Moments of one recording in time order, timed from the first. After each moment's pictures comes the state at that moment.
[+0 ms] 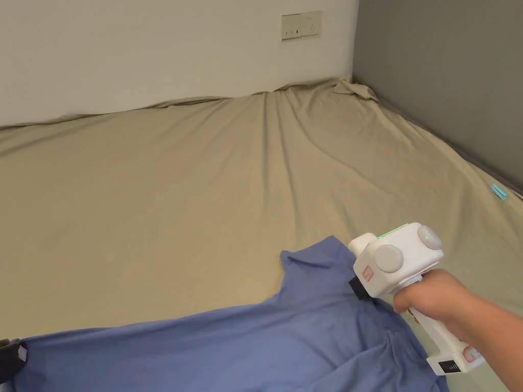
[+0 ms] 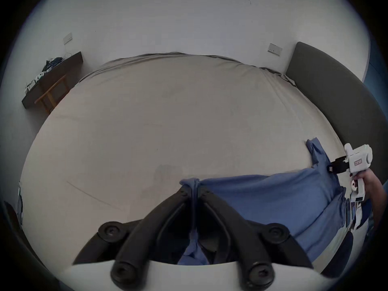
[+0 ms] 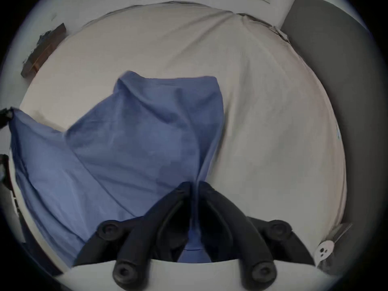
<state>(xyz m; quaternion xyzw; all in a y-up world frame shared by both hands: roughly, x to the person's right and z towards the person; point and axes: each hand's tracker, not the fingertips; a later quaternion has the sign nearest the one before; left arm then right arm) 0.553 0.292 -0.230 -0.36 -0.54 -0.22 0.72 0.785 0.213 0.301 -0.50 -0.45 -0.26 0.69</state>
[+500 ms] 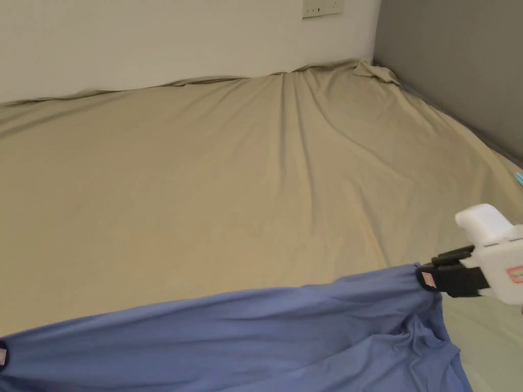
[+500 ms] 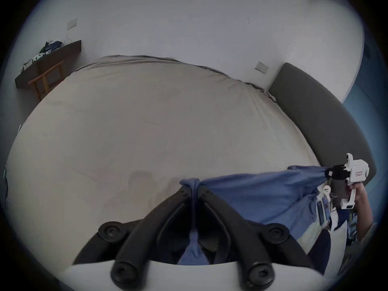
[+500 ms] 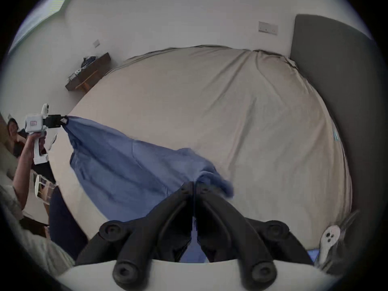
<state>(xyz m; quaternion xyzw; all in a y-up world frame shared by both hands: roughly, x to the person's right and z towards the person) 0.450 0.339 -0.246 -0.38 -0.60 -0.14 0.69 0.643 0.344 0.381 -0.38 -0.38 -0.26 0.80</state>
